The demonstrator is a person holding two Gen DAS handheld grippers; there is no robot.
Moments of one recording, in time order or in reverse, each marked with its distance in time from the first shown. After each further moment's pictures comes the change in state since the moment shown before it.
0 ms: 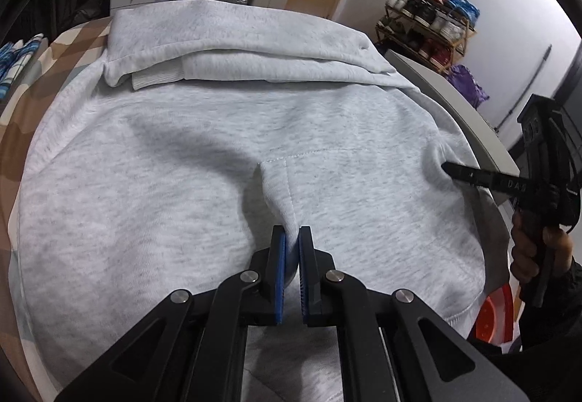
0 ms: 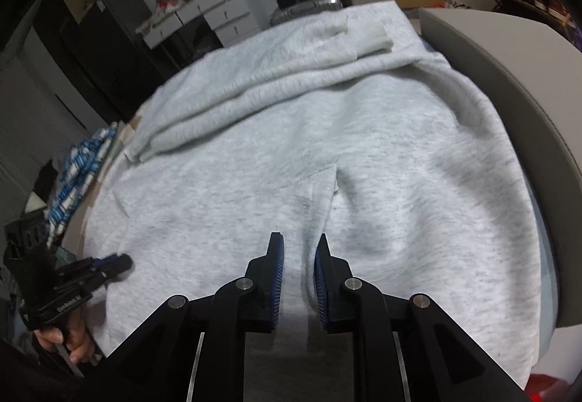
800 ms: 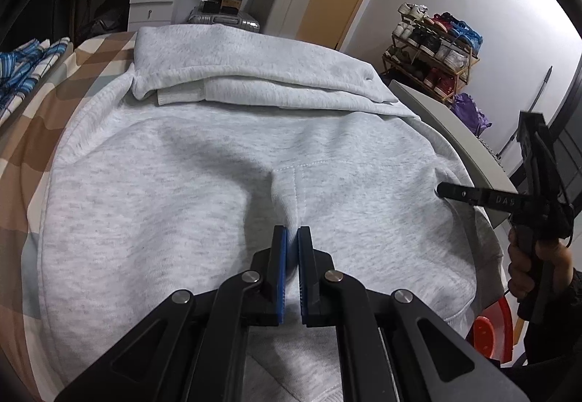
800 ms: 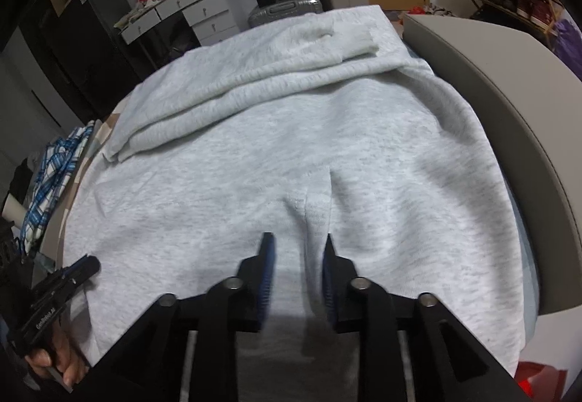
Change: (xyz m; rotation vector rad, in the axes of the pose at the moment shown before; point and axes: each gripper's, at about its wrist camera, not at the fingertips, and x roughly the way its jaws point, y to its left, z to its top) left arm -0.011 0.001 -0.005 -0.044 -0.113 0.006; right arm -0.007 0.003 -0.008 0.038 -0.013 -0.112
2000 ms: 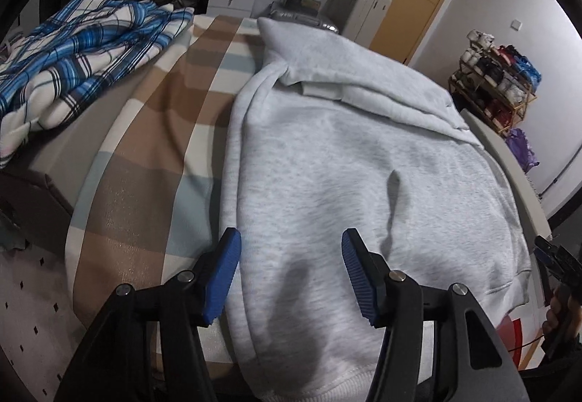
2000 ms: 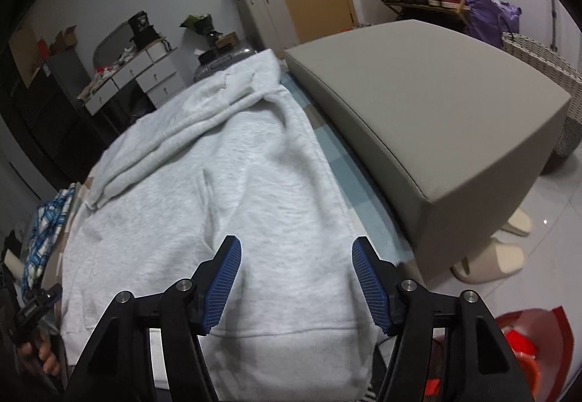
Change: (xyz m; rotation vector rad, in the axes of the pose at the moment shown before) left arm -0.046 0.069 -0.019 -0.173 -0.004 0.221; right arm -0.089 -0.089 -0.064 0.226 -0.170 -0.104
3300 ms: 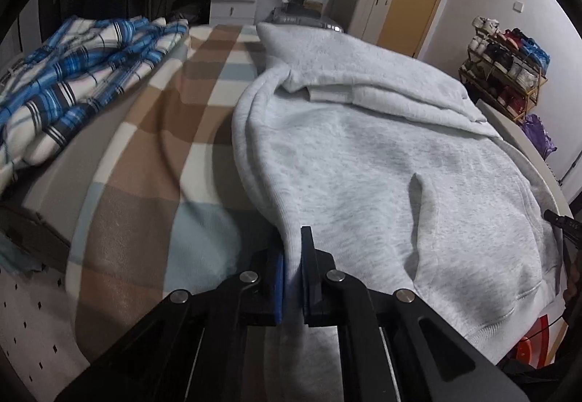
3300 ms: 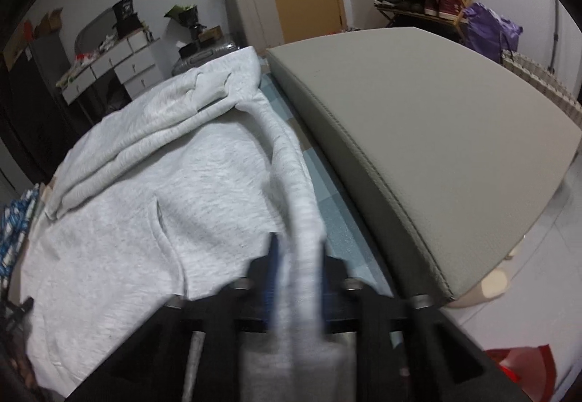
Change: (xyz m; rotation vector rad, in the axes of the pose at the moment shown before) left arm 0.007 -0.003 0.006 0.081 -0.053 0.076; right arm 0.038 0.007 0.033 -0.078 -0.012 -0.080
